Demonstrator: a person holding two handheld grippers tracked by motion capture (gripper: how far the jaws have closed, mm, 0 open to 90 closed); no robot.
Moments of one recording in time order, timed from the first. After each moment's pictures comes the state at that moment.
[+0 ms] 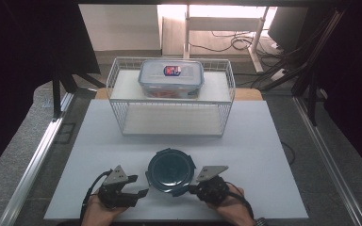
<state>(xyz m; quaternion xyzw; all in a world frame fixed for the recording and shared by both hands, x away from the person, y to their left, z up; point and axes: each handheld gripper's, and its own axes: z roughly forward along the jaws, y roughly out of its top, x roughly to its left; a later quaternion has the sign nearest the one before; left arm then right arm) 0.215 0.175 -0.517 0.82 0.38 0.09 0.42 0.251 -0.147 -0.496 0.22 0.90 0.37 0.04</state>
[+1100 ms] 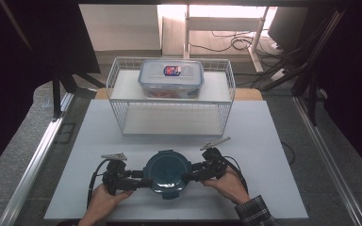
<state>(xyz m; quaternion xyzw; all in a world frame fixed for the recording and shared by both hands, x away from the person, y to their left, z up) 0.265 0.186 -0.522 0.75 0.44 -0.13 0.48 0.328 -0.151 -0.496 0.34 0.85 0.39 -0.13</state>
